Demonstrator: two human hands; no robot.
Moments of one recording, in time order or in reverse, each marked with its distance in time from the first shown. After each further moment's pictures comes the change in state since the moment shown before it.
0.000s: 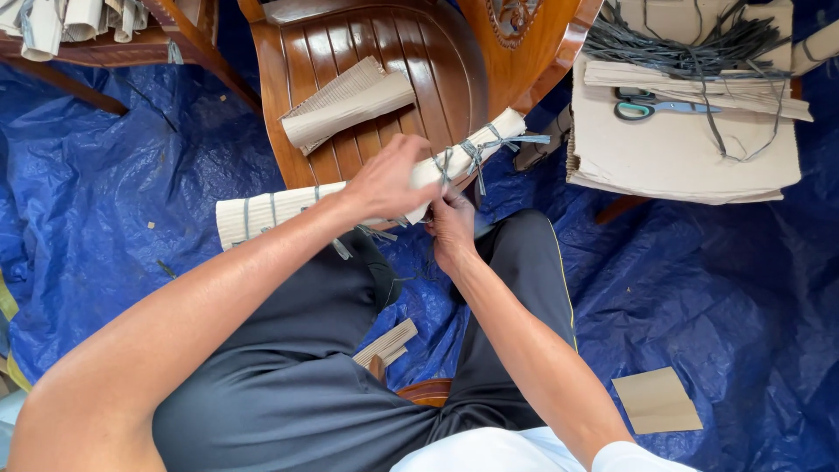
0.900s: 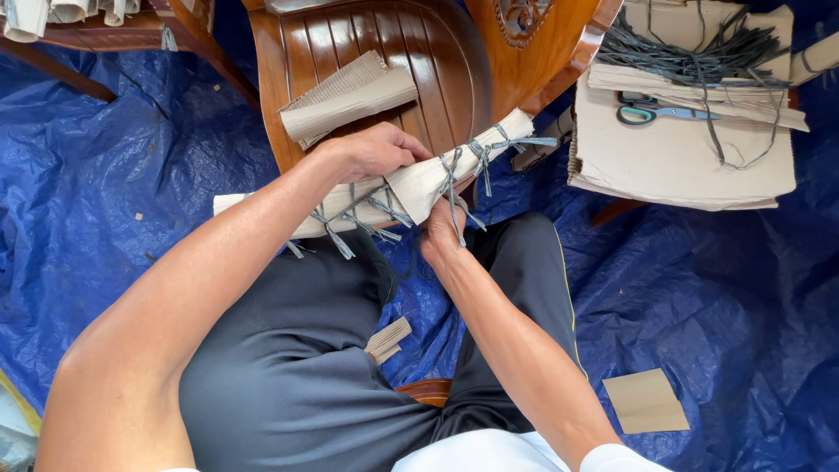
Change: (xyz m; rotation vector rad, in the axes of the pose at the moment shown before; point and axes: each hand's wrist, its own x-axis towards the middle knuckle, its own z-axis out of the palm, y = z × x) left_hand 0.039 -0.037 -0.023 -0.498 -0.322 -0.245; right_hand 0.017 0.018 0.020 0.160 0.222 0.065
